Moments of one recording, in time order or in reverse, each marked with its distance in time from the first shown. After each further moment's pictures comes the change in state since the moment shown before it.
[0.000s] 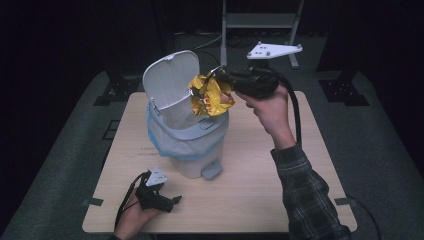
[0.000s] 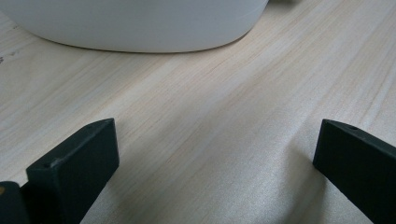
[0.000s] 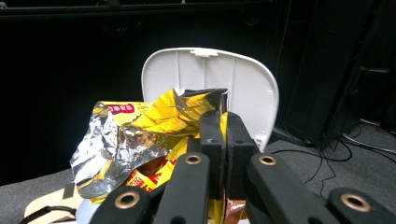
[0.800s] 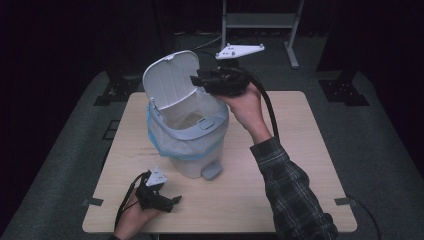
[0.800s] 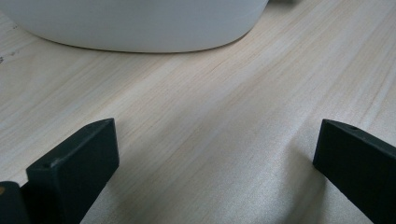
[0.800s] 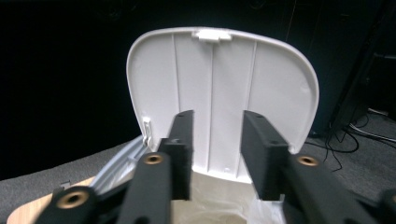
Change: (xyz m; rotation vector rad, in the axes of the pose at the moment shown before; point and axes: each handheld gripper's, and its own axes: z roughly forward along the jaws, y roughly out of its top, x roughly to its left) left arm 0.000 0.000 0.000 0.001 -0.001 -0.001; right arm 0.004 -0.001 0.061 0.056 -0.001 0.007
